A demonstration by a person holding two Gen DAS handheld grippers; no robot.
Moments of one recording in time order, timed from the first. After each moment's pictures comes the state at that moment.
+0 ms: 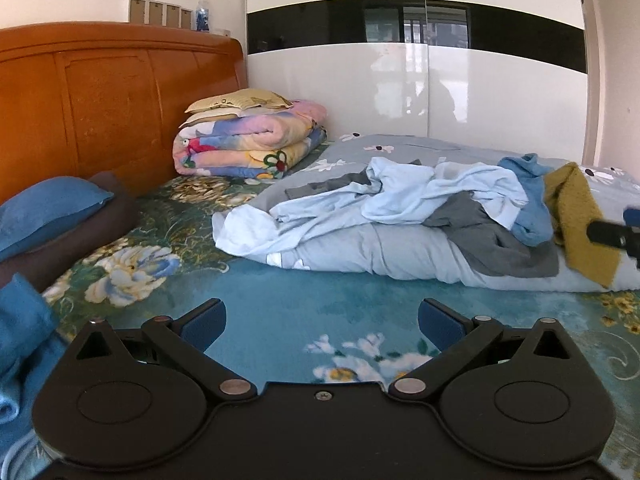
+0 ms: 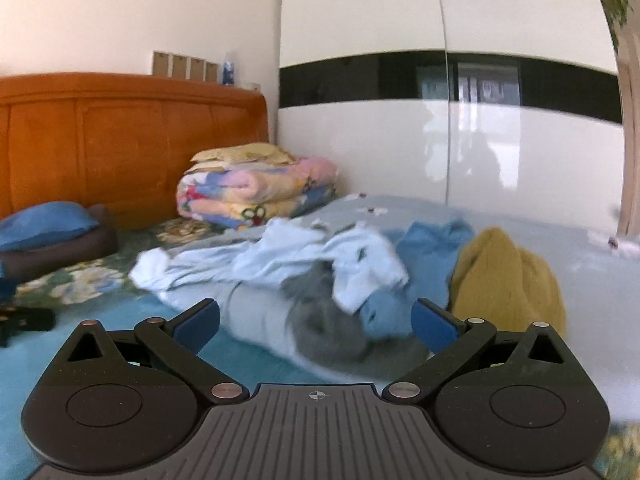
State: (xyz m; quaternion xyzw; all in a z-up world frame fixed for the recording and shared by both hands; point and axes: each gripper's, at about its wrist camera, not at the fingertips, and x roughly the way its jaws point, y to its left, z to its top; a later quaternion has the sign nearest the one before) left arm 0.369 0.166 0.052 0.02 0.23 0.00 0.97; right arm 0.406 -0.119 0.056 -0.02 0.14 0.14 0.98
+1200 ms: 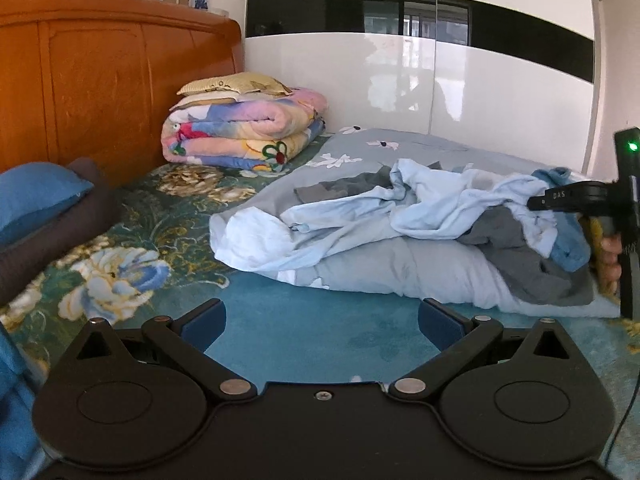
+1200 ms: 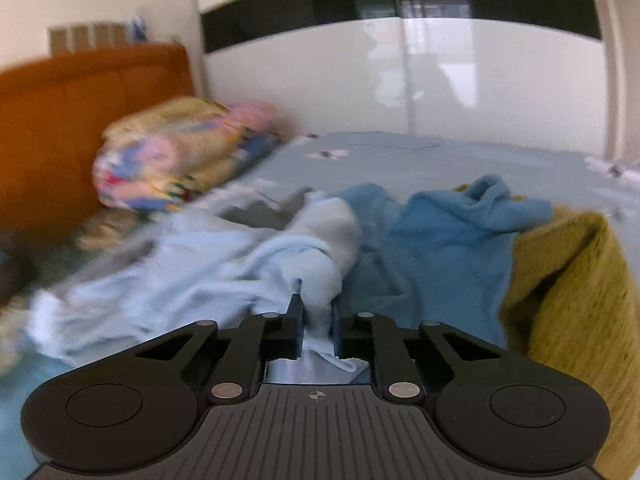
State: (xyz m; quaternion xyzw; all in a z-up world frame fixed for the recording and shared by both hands) left arm 0.429 0.214 0.047 -0.01 0.24 -0.02 0.97; right arm 0.595 -0.095 0.029 0.07 0.25 0.09 0.96
